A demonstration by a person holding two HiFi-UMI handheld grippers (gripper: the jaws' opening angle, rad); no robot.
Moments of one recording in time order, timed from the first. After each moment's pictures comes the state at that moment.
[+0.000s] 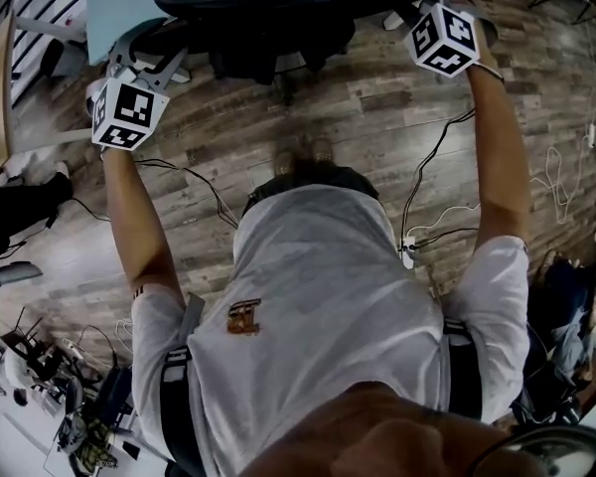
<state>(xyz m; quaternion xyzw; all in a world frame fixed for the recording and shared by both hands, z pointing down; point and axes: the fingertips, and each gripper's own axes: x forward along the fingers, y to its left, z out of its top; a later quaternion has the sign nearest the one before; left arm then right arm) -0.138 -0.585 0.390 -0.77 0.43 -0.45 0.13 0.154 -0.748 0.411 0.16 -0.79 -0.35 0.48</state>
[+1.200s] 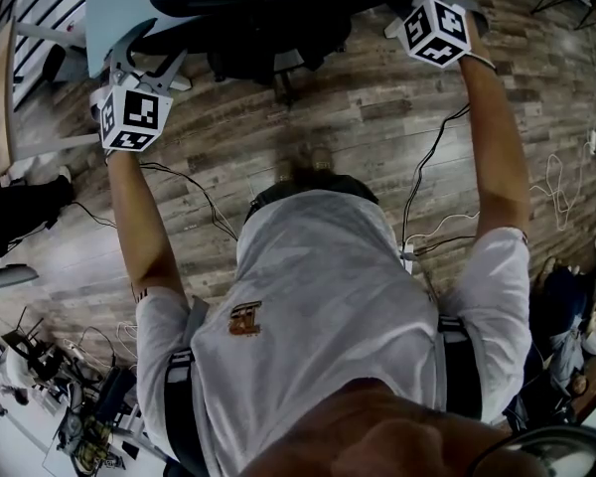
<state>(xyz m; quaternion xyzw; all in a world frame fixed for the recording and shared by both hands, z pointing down) -0.148 -0.627 0.394 -0.74 0.47 -0.45 0.16 0.140 -0.806 0.411 0.17 -0.80 -0.37 0.45</state>
